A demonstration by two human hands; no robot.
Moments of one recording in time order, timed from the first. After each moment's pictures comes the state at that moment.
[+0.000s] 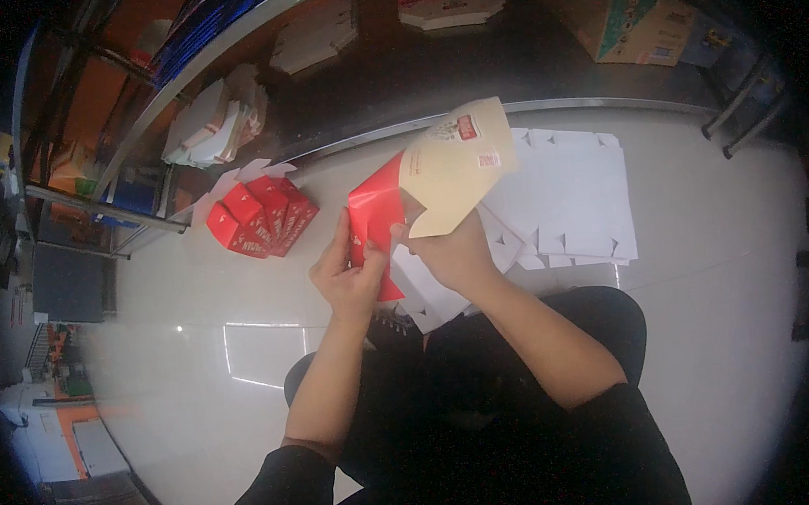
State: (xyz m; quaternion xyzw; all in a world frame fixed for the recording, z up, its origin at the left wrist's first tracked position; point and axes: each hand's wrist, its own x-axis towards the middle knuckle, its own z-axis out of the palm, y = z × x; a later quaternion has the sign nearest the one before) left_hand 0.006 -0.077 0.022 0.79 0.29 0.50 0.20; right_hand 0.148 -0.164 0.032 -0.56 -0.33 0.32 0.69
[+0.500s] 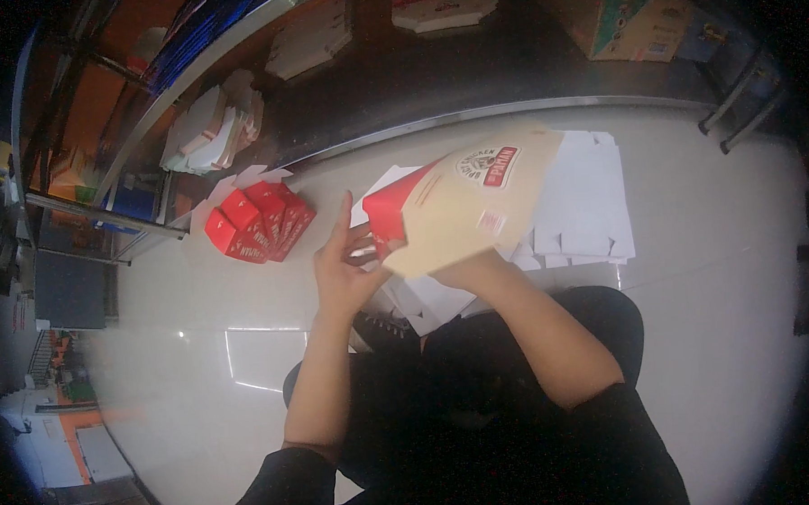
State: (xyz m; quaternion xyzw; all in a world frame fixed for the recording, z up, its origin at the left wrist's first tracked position) left_hand 0.008 -0.076 0.045 0.79 0.31 0.32 0.42; right_hand 0.170 -0.174 0.021 -0.67 -0.55 0.23 0.45
